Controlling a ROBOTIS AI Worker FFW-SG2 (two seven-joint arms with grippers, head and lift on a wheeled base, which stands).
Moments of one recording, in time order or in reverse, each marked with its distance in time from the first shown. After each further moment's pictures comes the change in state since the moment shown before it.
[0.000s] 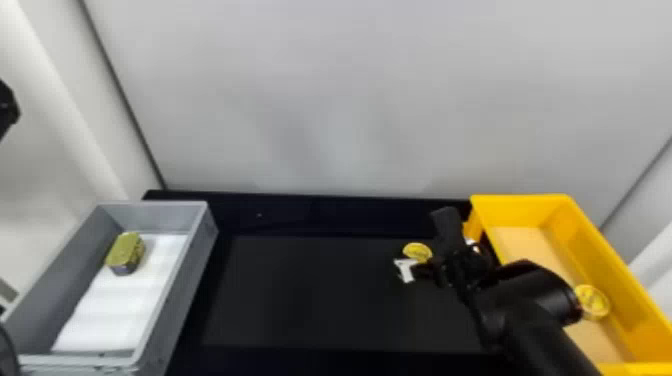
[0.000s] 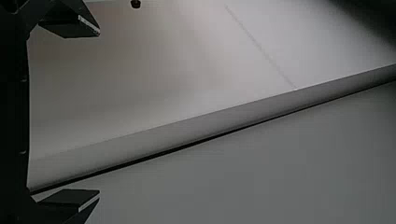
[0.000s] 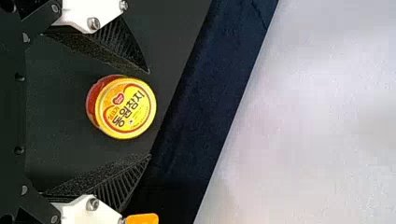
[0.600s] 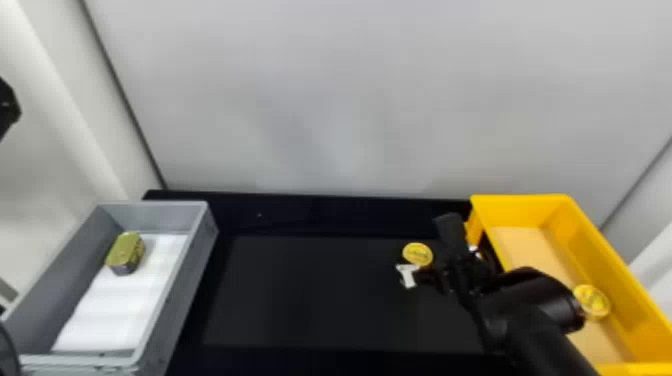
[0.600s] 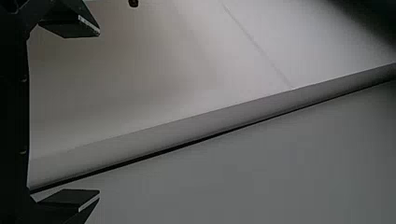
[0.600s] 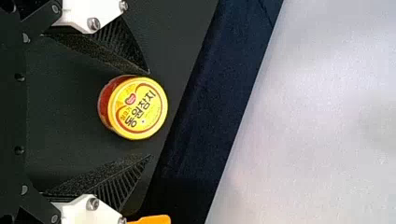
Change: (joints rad) left arm 0.001 0.000 -0.005 -0.004 -0.002 -0.003 0.000; right arm 0.010 -0.001 -0.012 0.024 -0.017 -0.016 0.000
